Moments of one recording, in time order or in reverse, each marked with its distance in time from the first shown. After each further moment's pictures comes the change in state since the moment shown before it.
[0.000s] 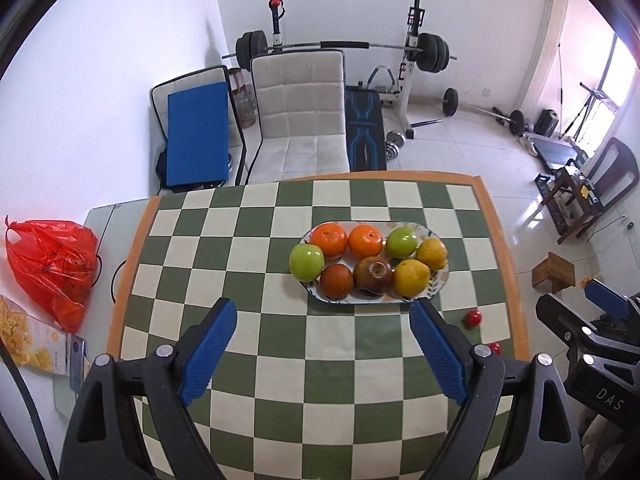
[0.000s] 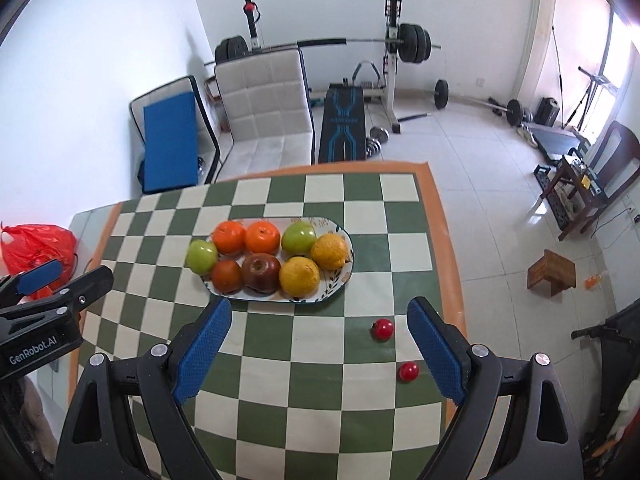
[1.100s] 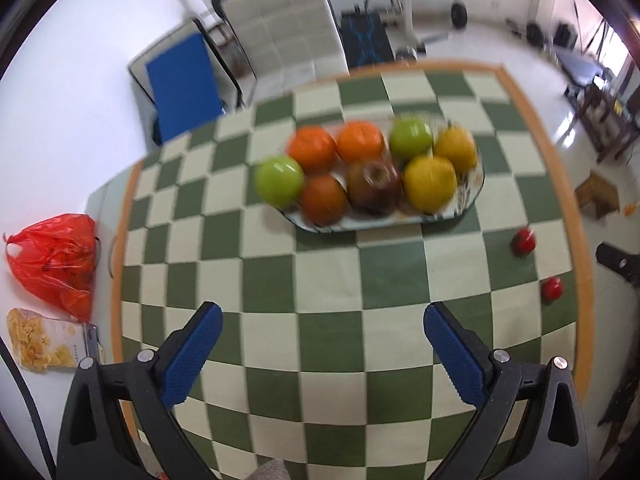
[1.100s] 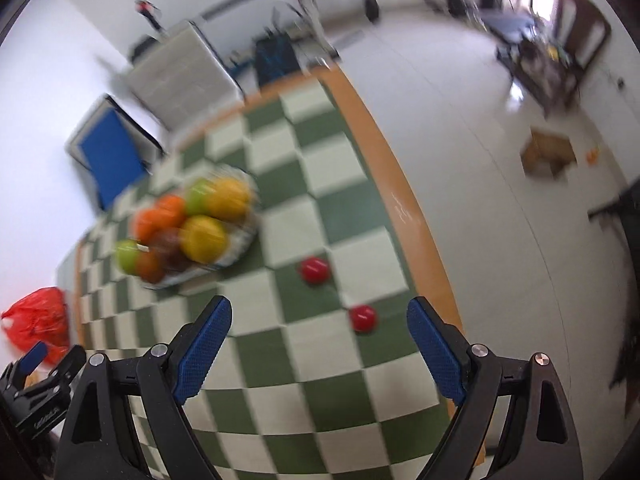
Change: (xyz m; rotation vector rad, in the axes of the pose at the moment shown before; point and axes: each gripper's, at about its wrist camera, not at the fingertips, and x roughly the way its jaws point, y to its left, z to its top) left arm 0.130 -0.069 -0.051 0.151 0.279 0.167; right arm 0.135 -0.158 -0.068 0.367 0.289 -0.008
